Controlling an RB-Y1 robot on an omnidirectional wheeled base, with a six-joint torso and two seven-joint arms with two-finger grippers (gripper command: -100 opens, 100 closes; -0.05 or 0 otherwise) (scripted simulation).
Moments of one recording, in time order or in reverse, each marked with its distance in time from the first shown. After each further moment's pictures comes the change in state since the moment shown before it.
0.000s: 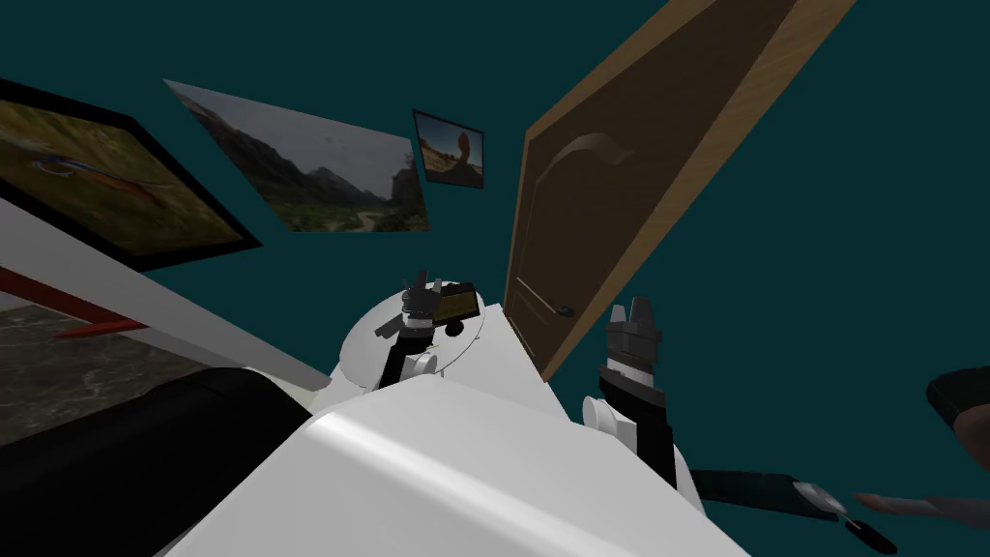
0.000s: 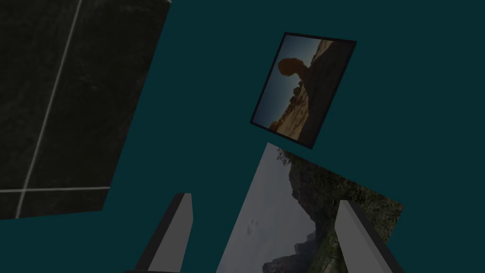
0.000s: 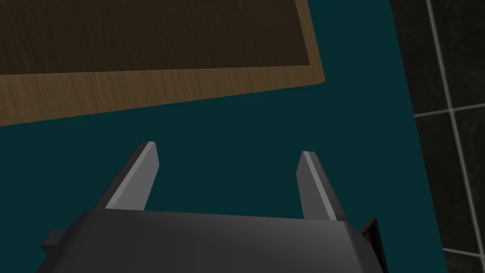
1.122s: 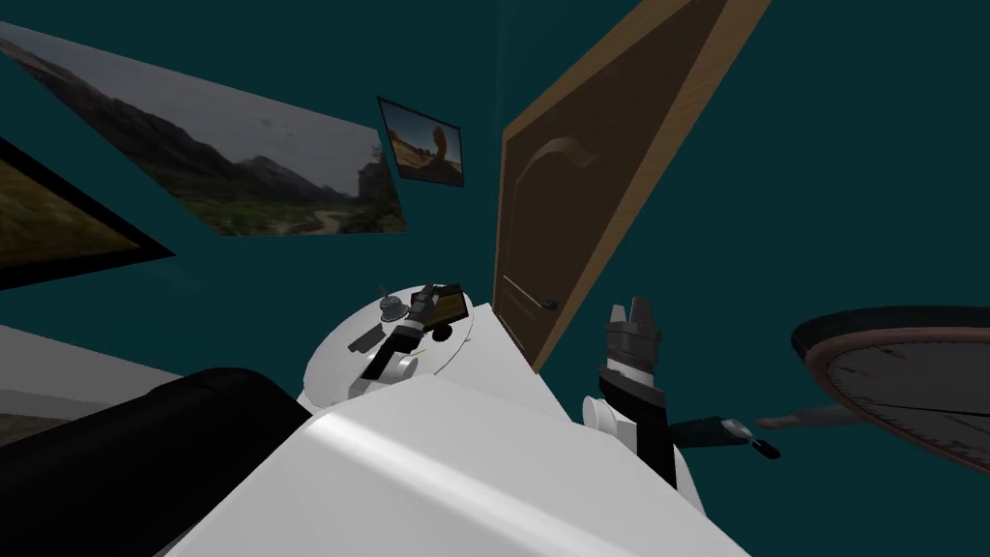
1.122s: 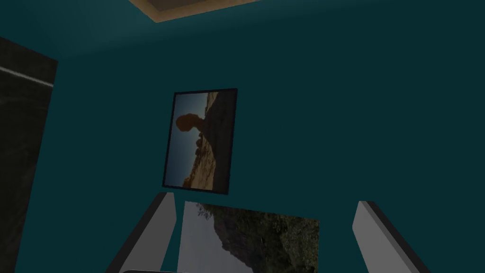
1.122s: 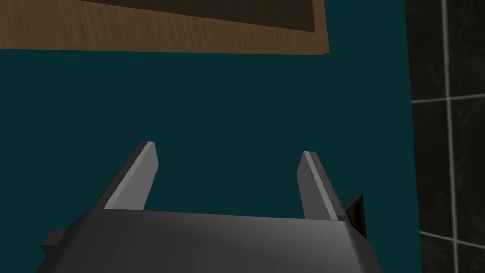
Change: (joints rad) left arm 0.012 0.230 0.101 0.125 0.081 0.243 -0.062; right arm 0.000 0.000 0.000 0.000 0.000 0.000 0.000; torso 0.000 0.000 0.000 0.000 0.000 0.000
